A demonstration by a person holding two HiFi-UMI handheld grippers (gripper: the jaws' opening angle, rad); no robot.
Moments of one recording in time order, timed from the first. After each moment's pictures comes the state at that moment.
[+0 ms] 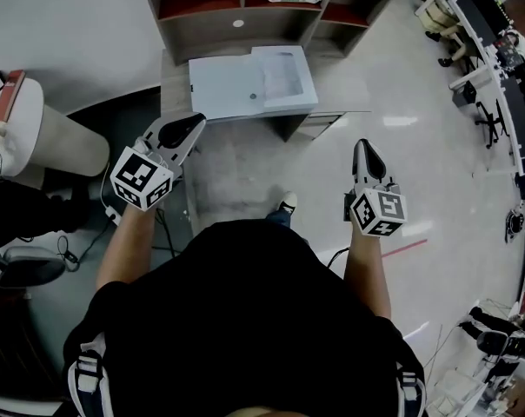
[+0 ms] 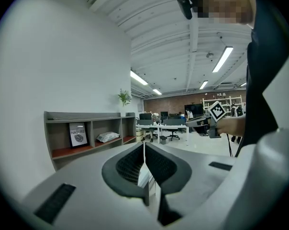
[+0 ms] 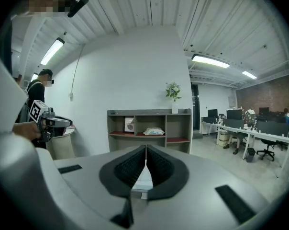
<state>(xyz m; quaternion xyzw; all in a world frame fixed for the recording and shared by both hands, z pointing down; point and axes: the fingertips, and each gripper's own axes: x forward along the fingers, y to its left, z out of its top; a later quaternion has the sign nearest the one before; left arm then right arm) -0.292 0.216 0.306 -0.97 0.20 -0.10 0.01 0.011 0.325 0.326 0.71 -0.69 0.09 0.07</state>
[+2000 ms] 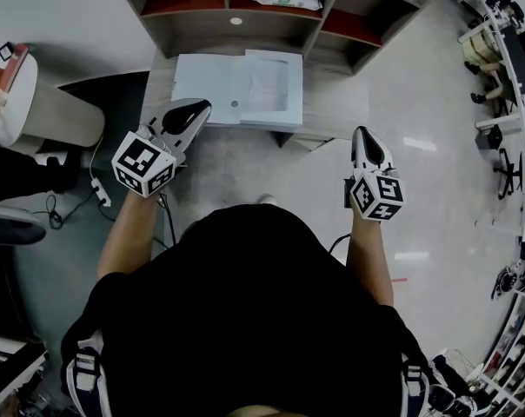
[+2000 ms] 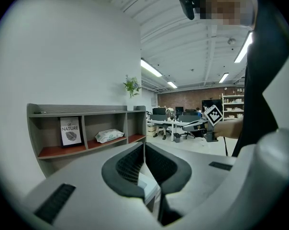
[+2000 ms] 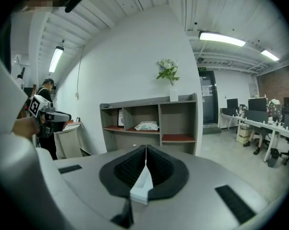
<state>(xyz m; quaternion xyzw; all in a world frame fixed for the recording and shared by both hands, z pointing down) -0.110 0.126 0.330 -0.95 0.30 -0.13 -0.02 0.199 0.160 0.384 0.62 -0.77 0.12 0.09</state>
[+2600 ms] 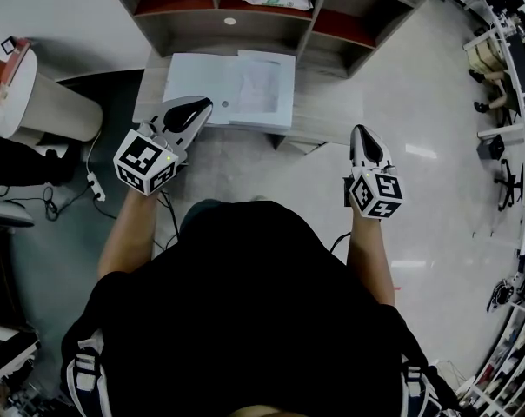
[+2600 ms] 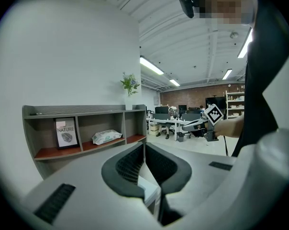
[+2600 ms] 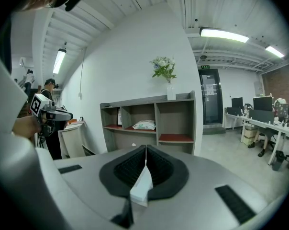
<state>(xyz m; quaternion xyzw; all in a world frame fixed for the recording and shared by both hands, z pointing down) -0.055 0.123 0.335 -0.94 0.32 -0.13 -0.02 0.248 0.144 0.393 0.60 -0.79 0.12 0.10</state>
